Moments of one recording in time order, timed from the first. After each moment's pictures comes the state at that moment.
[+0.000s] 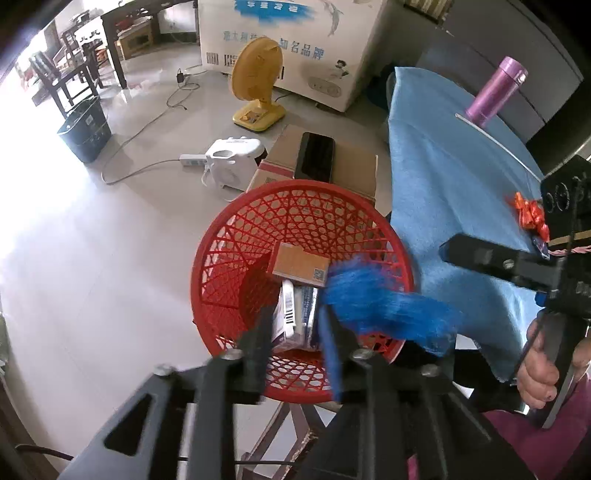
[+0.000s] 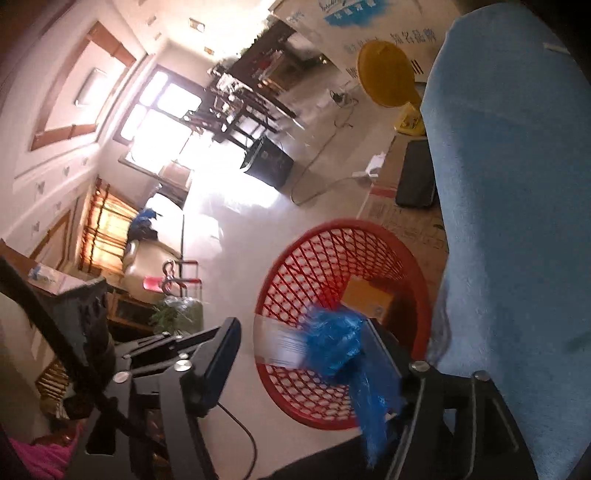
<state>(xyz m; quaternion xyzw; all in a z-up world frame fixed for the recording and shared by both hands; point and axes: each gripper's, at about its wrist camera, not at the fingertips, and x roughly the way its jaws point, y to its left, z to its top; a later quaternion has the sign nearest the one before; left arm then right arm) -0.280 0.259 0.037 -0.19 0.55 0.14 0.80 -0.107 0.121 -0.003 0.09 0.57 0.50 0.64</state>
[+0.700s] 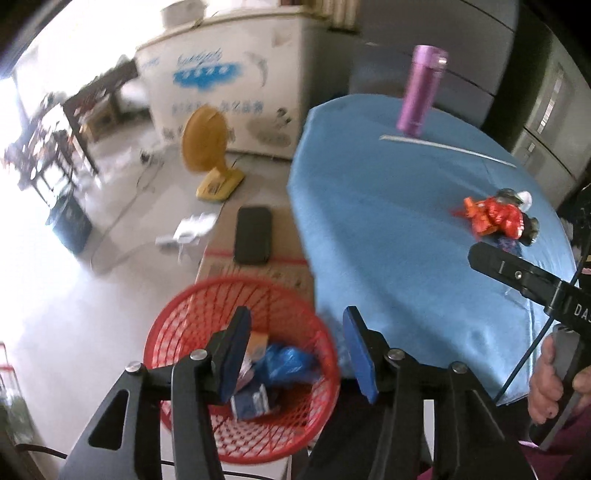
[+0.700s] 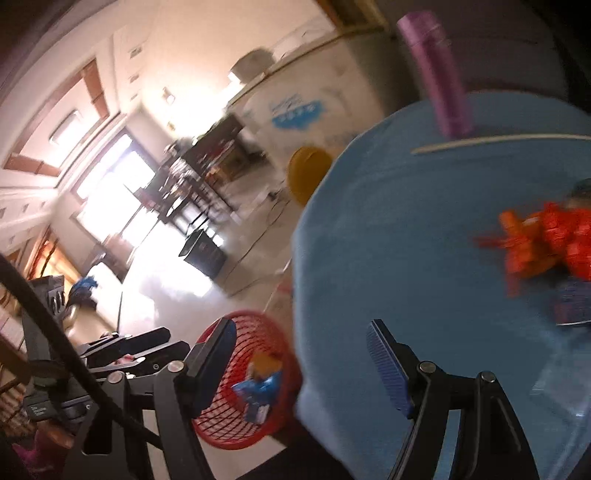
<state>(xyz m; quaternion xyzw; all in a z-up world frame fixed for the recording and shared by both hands) -0.208 0.158 0.093 -0.06 0.48 0.09 0.87 -0.097 -0.021 0.073 0.10 0.43 0.37 0.82</state>
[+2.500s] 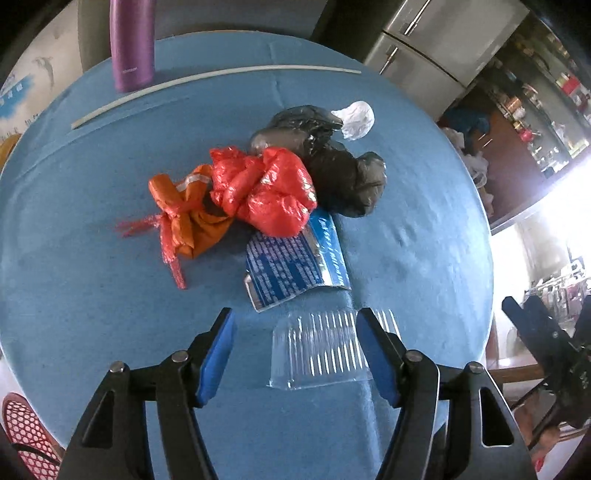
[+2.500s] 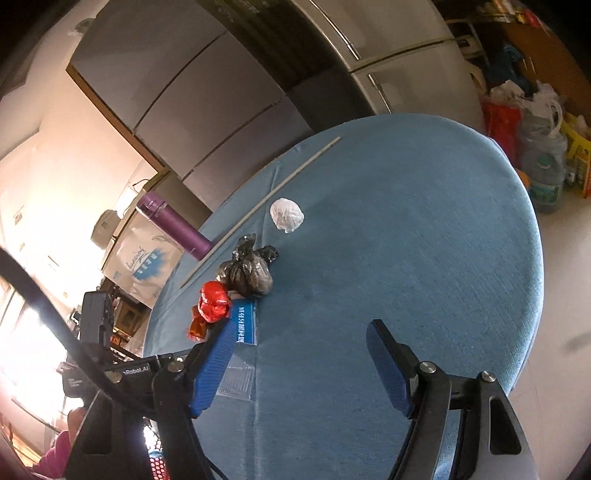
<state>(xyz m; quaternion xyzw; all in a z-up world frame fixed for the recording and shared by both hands) -0.049 -0.101 0.038 -0.06 0.57 -0.20 0.79 -0.146 -0.355 0.075 0.28 0.35 0.07 0.89</state>
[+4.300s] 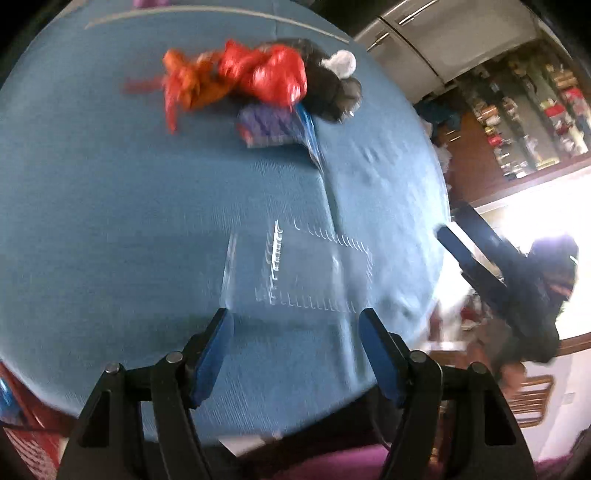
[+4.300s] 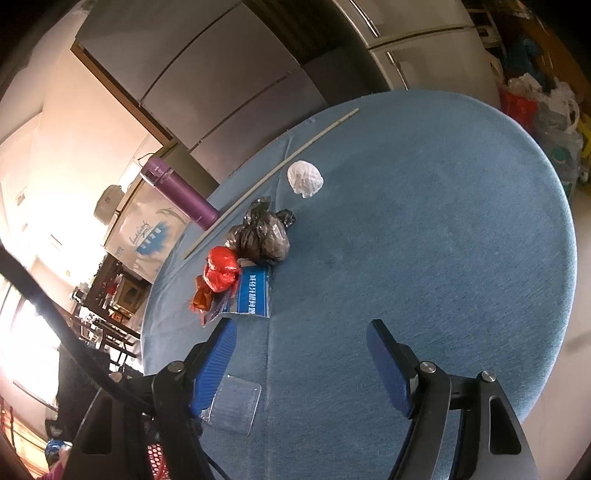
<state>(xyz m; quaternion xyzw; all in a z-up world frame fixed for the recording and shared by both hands) -0.111 -0.066 0.010 -0.14 0.61 -0.25 0.74 -0.137 -0.321 0.057 0.26 0.38 0.09 0.88</state>
